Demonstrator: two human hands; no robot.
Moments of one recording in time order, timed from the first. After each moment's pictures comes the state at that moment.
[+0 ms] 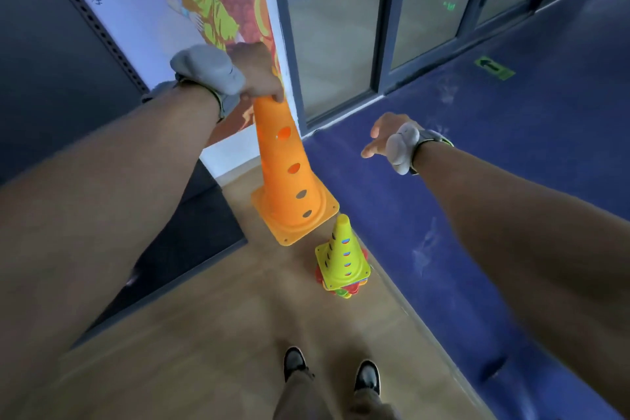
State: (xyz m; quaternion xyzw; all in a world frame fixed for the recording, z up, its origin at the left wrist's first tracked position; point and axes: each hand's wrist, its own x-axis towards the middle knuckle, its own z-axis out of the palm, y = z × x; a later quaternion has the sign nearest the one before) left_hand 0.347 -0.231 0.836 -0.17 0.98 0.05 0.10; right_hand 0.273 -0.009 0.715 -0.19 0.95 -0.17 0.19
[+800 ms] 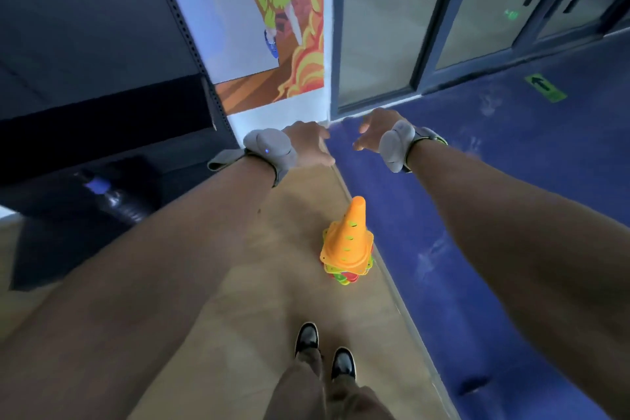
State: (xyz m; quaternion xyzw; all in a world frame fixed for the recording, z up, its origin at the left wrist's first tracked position) left_hand 0.438 -0.193 0.720 -0.19 0.95 0.17 0.16; right_hand 0.309 -0.067 0.698 -0.30 0.92 -0.11 0.22
